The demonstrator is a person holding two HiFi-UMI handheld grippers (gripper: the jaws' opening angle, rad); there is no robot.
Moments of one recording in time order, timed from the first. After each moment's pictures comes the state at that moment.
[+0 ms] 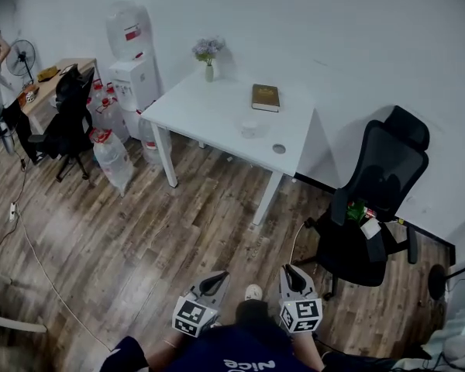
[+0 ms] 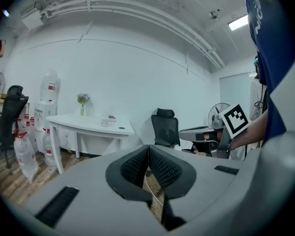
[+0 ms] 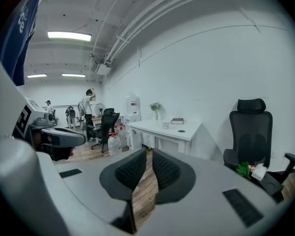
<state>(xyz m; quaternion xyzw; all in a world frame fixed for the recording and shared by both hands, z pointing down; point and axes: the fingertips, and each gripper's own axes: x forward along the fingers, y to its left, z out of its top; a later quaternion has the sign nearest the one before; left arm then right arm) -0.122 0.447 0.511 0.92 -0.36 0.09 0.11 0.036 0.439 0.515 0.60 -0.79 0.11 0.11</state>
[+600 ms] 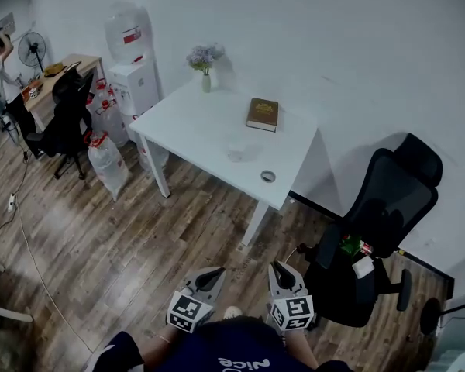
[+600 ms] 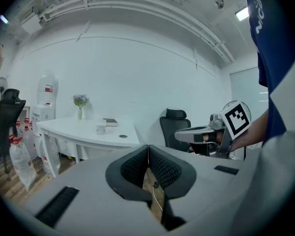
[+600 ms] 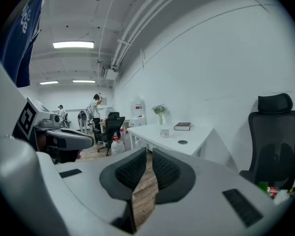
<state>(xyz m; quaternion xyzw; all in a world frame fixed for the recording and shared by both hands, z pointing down) 0.004 0.282 0.507 0.91 -0.40 0.09 0.10 0.135 0.260 0.511 0.53 -0.84 0.10 0.09</state>
